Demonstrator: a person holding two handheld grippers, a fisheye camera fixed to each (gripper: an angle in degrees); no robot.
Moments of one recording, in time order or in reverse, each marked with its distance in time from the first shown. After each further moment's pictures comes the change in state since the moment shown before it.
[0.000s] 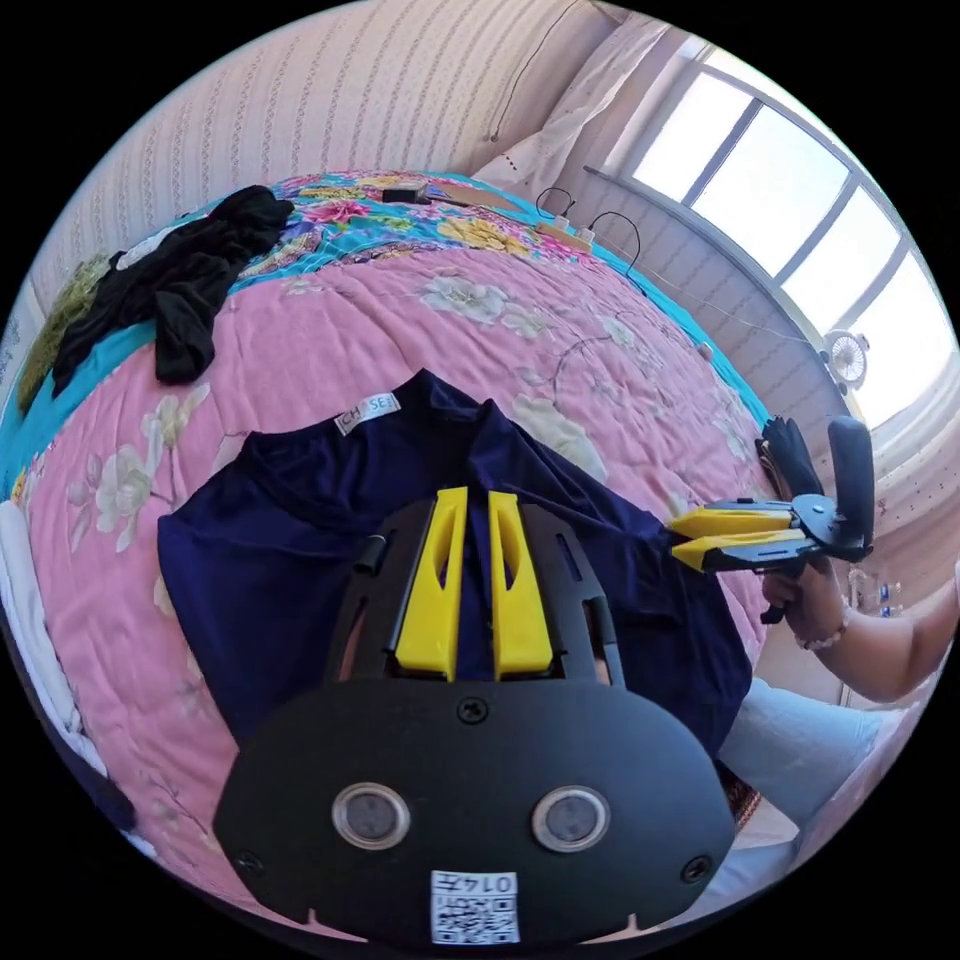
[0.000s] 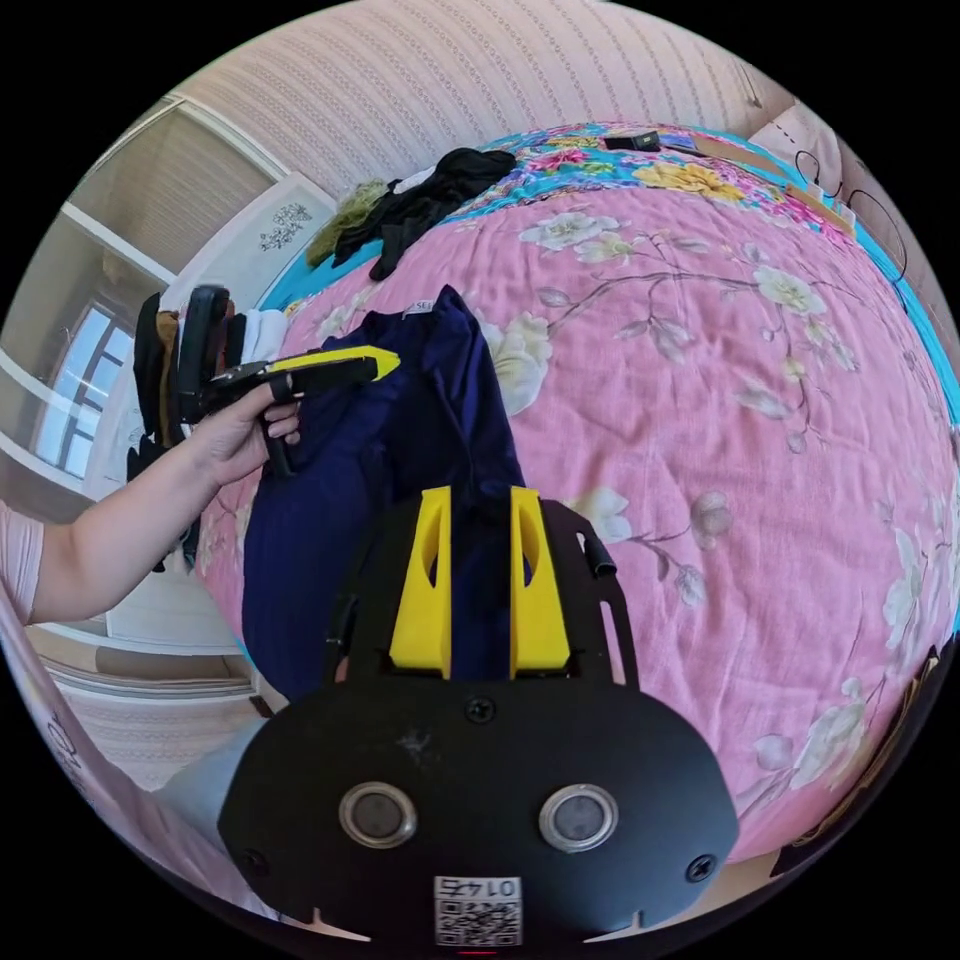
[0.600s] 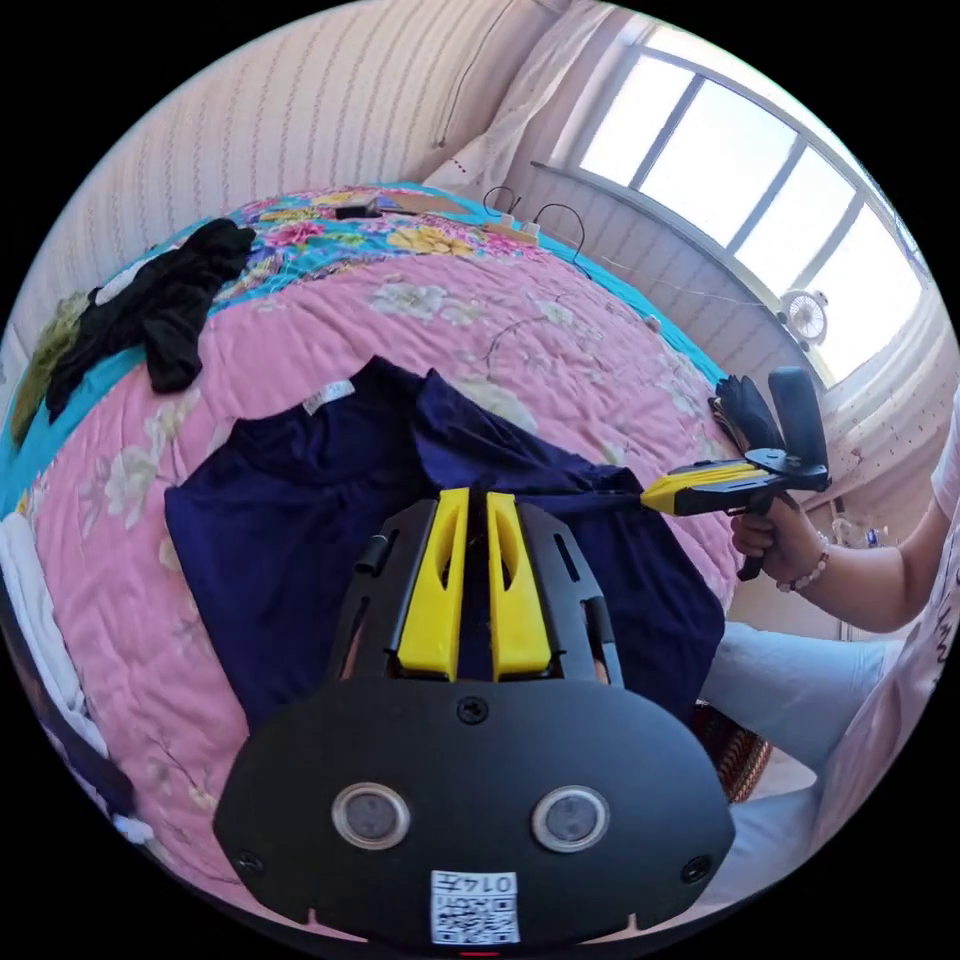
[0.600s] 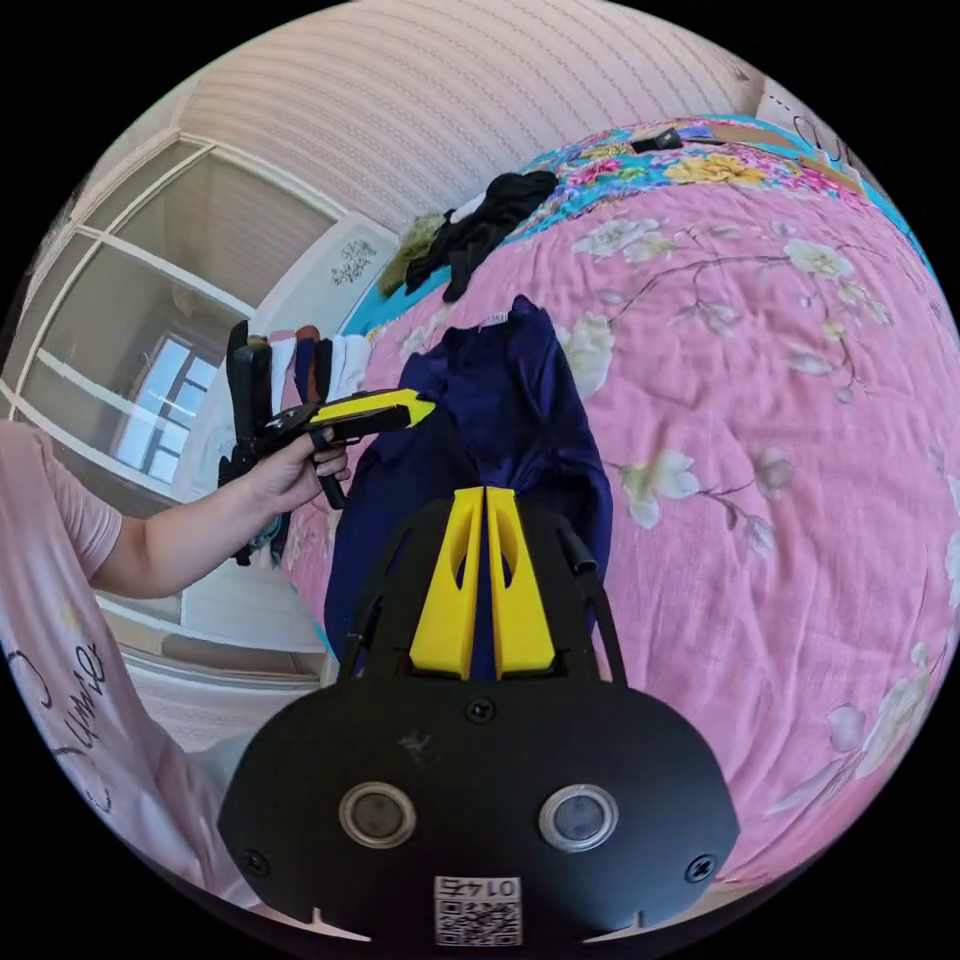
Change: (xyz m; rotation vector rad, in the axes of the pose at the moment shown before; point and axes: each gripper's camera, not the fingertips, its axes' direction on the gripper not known) left arm 0.058 0.046 -0.037 -0.007 0.054 0.096; right arm 0.008 0.014 -0.026 0.061 -0.267 0.007
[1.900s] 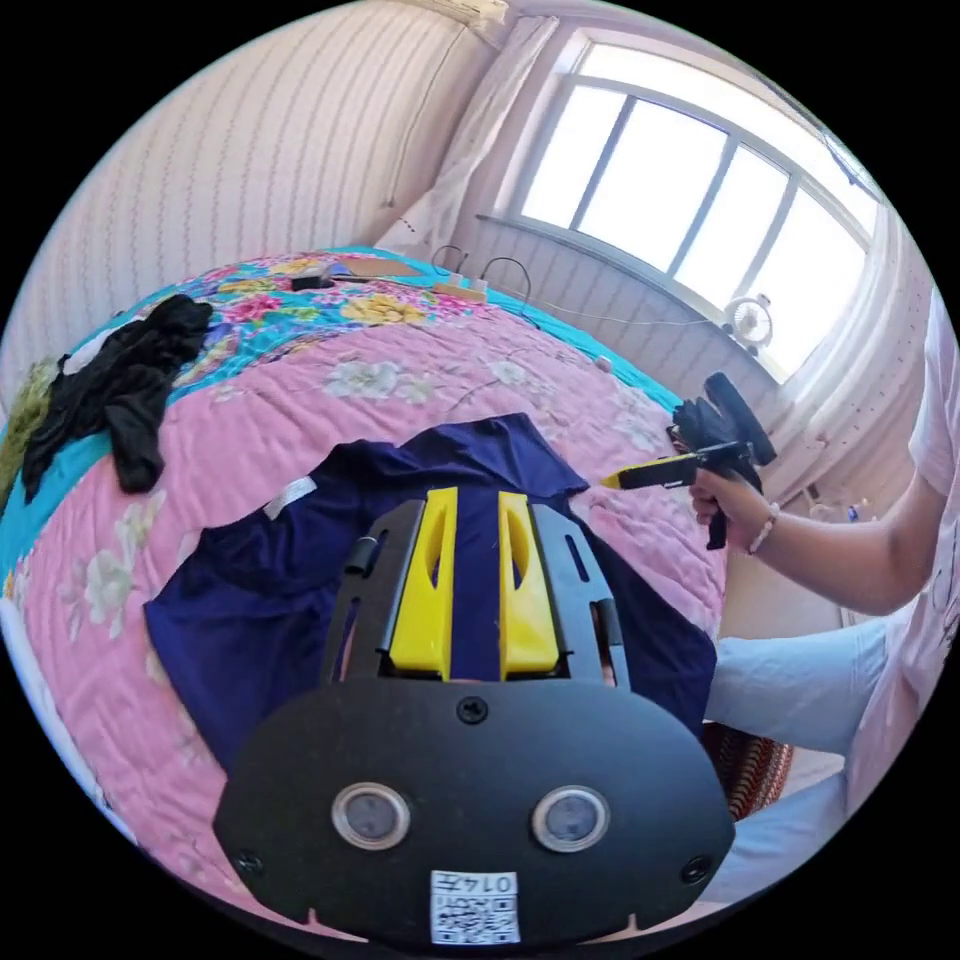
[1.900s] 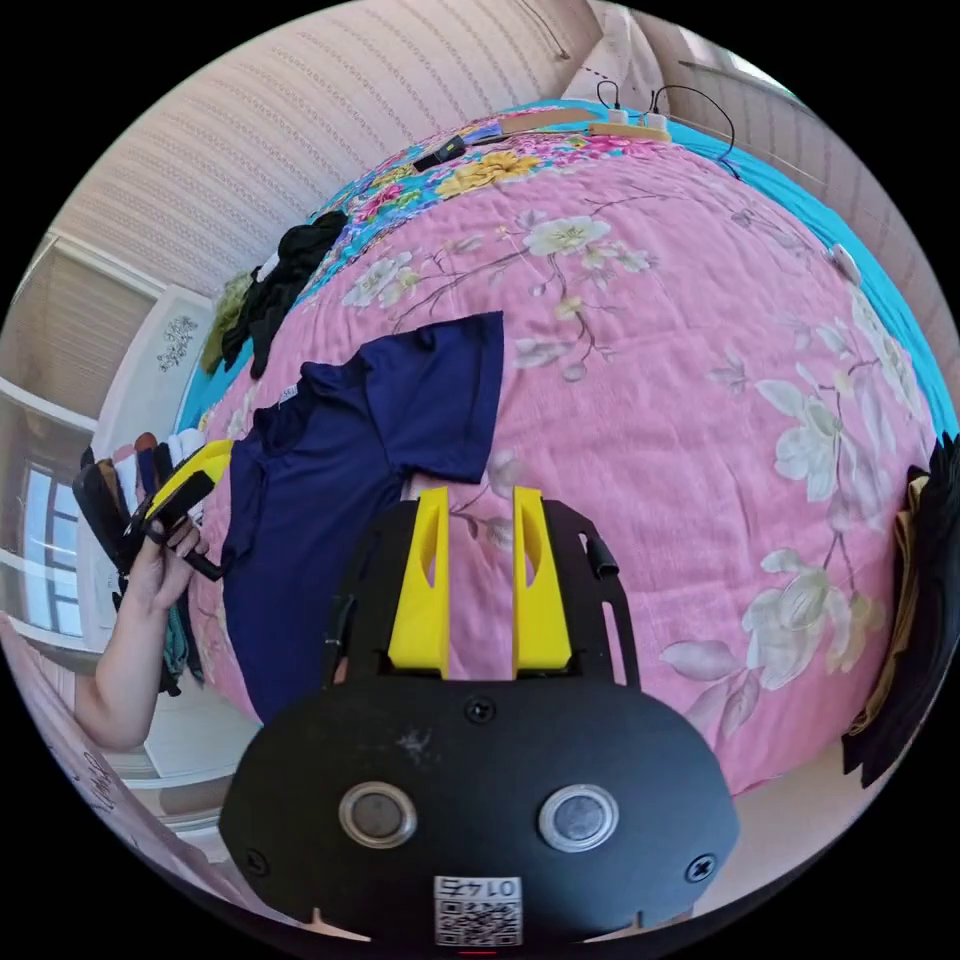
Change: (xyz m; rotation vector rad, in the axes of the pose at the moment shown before) left arm 0.008 0.026 -0.001 0.183 0.103 0.141; right arm 0.066 -0.133 0.063 0.078 0.385 0.343
